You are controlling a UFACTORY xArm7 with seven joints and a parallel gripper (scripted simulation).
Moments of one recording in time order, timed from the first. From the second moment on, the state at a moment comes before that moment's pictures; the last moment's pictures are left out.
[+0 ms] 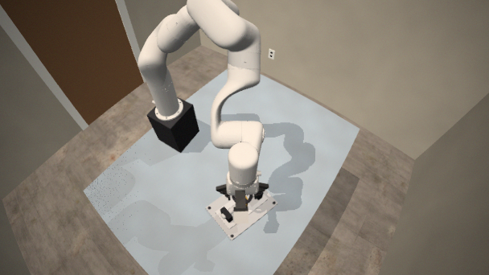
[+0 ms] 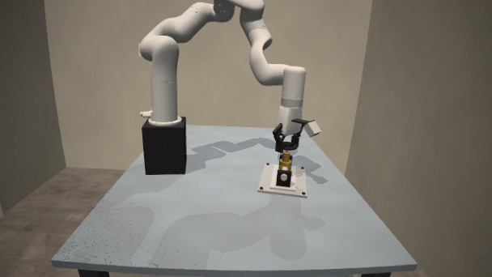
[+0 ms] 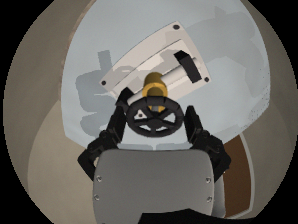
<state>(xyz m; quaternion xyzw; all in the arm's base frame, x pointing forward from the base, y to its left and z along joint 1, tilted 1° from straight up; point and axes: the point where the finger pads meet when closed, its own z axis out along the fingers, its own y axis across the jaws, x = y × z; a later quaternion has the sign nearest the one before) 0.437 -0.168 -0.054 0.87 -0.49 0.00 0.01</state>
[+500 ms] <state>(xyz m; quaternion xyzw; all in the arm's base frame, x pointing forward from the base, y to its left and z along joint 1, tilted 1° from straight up) 0.437 -0.168 -0.052 0.87 -0.49 0.00 0.01</state>
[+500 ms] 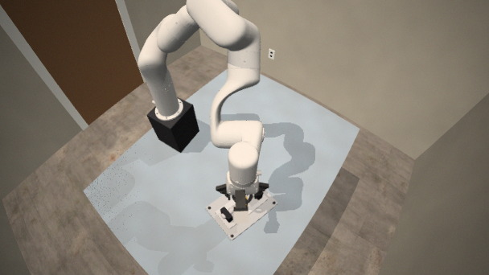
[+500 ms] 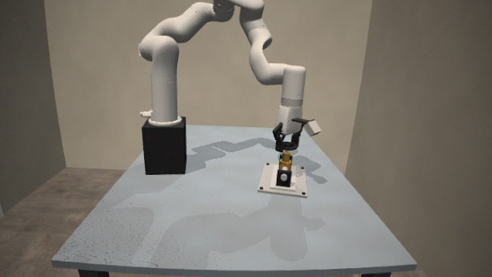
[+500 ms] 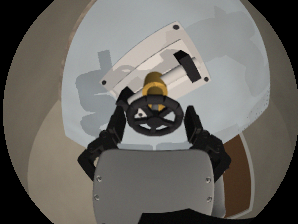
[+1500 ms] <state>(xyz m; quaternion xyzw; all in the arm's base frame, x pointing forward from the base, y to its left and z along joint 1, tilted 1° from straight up) 0.437 -0.168 0.001 0.87 -0.49 0.00 0.01</state>
